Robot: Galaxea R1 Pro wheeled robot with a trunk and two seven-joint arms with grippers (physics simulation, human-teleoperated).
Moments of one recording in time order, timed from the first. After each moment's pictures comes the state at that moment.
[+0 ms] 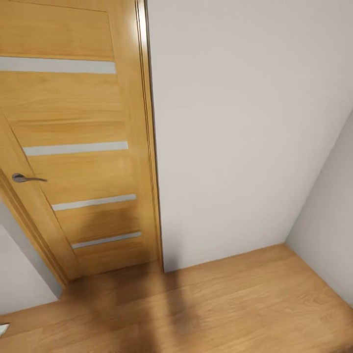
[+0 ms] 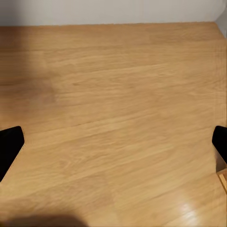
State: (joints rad) left arm -0.01 -0.10 -0.08 -0.47 0.17 -0.14 0.44; right arm -0.12 0.11 -0.16 -0.17 0.41 -0.67 -0.43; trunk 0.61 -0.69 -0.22
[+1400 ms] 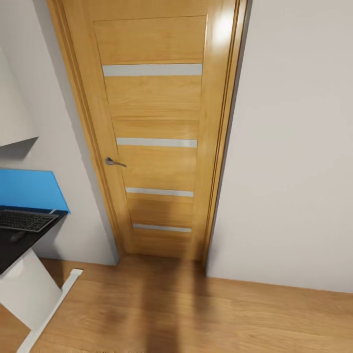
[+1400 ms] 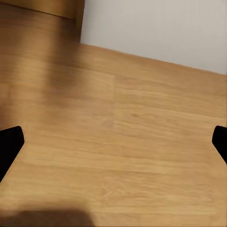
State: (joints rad) left arm -0.01 -0.06 -0.09 -0.32 0.18 -0.45 0.46; right arm -0.12 0.10 -0.16 -0.17 0.42 -0.67 -0.43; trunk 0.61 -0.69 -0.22
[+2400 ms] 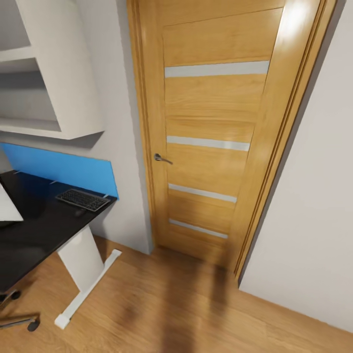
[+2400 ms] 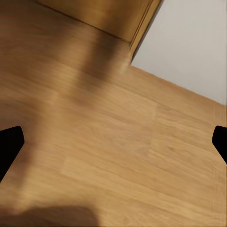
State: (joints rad) left arm -0.01 -0.06 -0.09 -0.32 0.18 -0.45 0.46; right arm -0.12 0.10 -0.16 -0.17 0.42 -0.67 -0.43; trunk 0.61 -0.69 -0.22
